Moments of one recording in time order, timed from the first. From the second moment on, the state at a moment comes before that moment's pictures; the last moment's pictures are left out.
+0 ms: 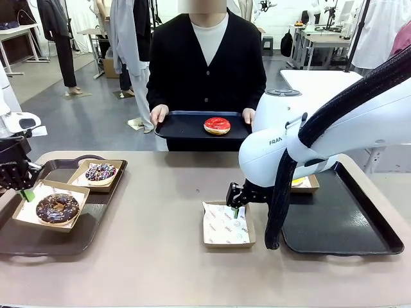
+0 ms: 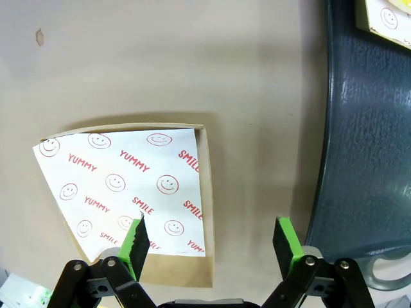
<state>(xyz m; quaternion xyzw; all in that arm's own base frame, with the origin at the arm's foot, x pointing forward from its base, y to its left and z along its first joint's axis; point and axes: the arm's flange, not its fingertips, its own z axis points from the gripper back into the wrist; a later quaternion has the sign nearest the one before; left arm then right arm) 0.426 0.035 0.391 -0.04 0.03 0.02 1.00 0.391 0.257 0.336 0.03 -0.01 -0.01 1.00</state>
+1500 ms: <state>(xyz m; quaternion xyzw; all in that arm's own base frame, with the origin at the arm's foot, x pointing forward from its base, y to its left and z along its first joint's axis) 0.427 0.043 0.380 -0.04 0.05 0.02 1.00 0.392 0.261 0.323 0.03 0.01 -0.01 1.00</state>
